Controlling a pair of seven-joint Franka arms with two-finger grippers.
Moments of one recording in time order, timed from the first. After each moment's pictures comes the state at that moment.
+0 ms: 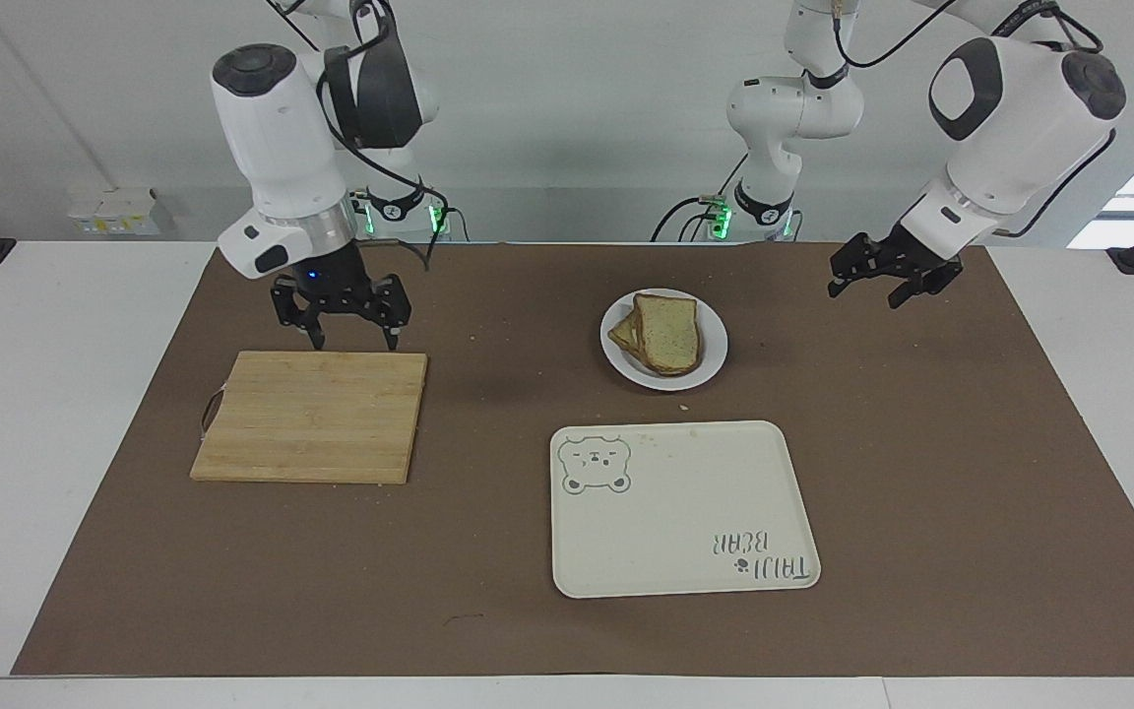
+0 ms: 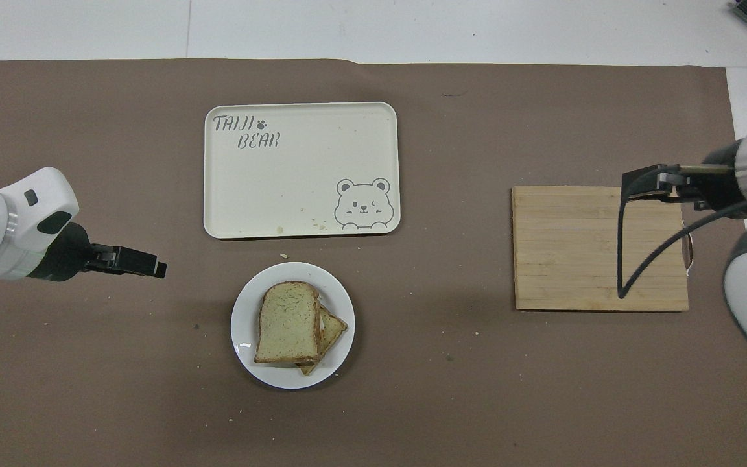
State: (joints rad) left arm -0.13 -0.10 0.07 -2.10 -0.36 1.87 0.27; right arm 0.09 -0.02 -0.04 -1.62 -0.02 1.67 0.20
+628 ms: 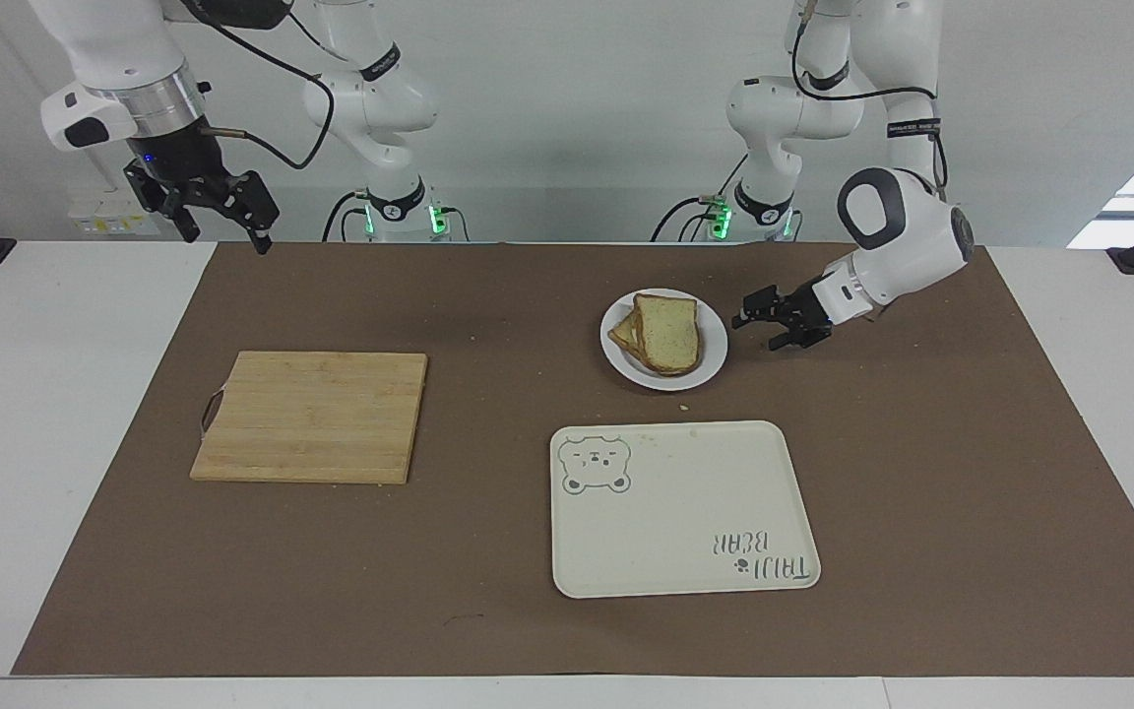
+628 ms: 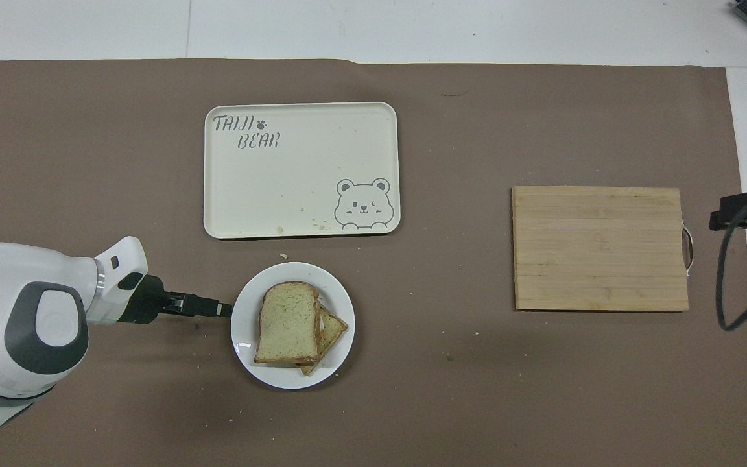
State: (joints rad) left arm -0.17 -0.04 0.07 -2.42 -0.74 2.11 0.54; right arm -0.02 -0.09 -0.04 -1.64 -0.02 1.58 0.14
